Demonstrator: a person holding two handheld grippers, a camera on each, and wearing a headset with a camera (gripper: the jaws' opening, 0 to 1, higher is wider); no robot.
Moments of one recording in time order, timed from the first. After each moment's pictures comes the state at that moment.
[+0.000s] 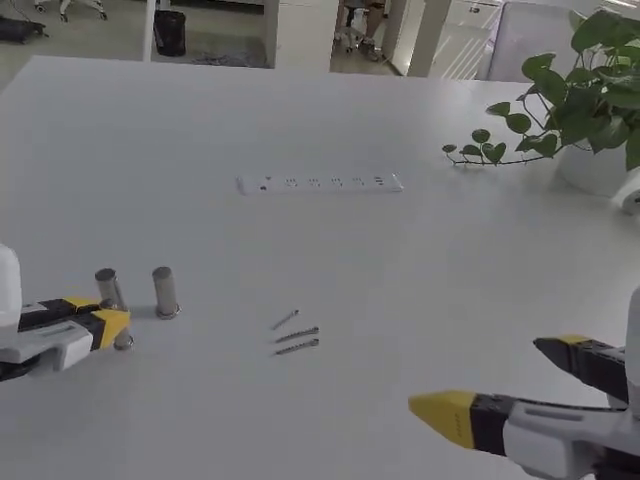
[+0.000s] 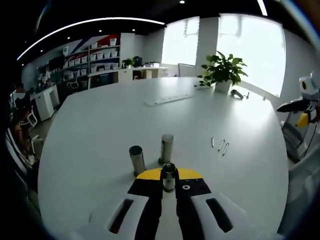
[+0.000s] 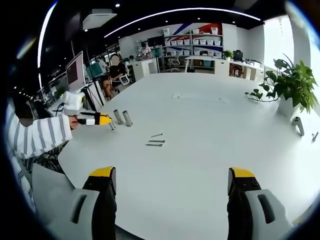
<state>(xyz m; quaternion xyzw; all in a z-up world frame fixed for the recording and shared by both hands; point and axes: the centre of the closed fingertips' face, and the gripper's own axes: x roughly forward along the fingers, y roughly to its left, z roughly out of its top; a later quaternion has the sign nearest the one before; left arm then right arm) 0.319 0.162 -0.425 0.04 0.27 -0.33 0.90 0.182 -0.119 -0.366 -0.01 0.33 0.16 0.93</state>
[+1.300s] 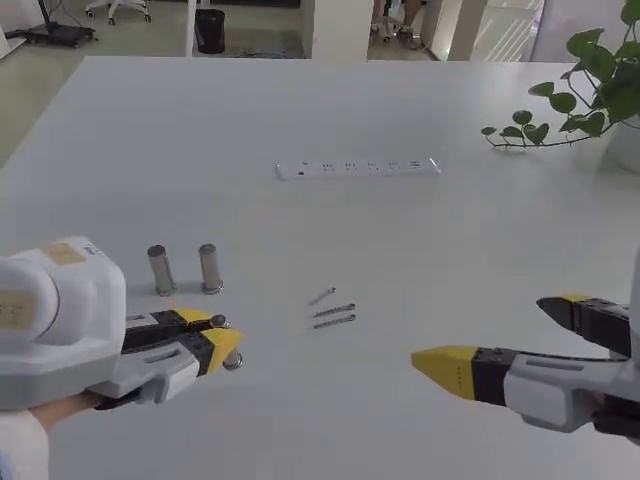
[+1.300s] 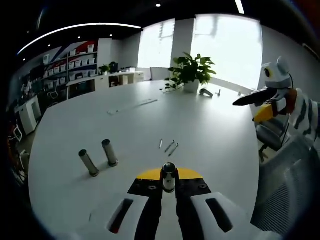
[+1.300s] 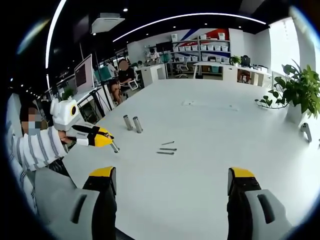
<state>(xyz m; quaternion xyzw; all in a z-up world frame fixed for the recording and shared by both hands) 0.235 0.092 -0.404 0.06 0.25 -0.42 0.87 0.191 -0.095 -0.361 0.00 0.30 0.20 0.93</state>
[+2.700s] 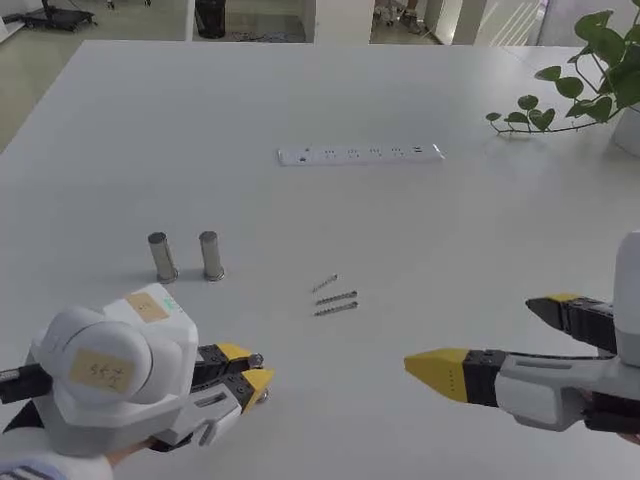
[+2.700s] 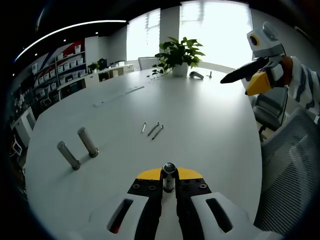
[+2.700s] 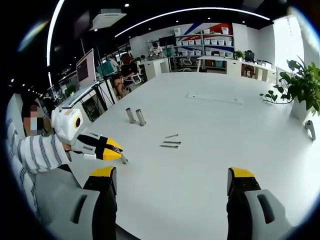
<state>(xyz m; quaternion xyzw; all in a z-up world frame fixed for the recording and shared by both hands) 0.212 0.069 -0.448 0.13 0.27 -0.45 0.84 0.188 -0.087 -0.376 -0.01 0.33 0.21 0.92</state>
